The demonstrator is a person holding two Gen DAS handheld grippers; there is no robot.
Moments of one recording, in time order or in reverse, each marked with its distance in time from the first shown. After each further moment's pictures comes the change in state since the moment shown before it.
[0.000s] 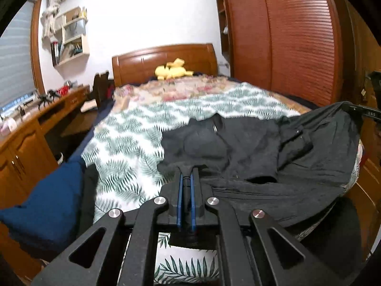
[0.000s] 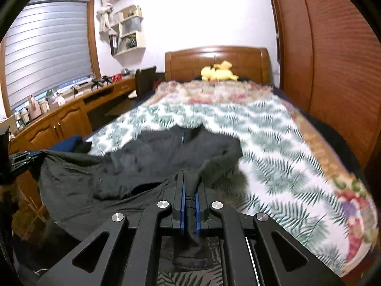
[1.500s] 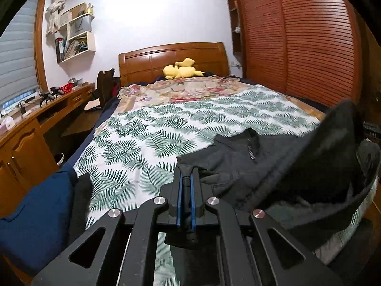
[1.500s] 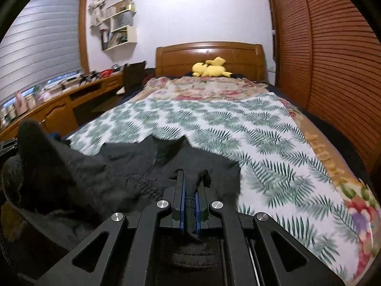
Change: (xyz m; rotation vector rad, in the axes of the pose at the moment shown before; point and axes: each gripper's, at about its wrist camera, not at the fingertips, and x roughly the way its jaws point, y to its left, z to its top) left arm 0.117 0.020 0.016 -0.042 0.005 0.056; right arm 0.122 -0.020 0.016 0.006 0.031 -0.081
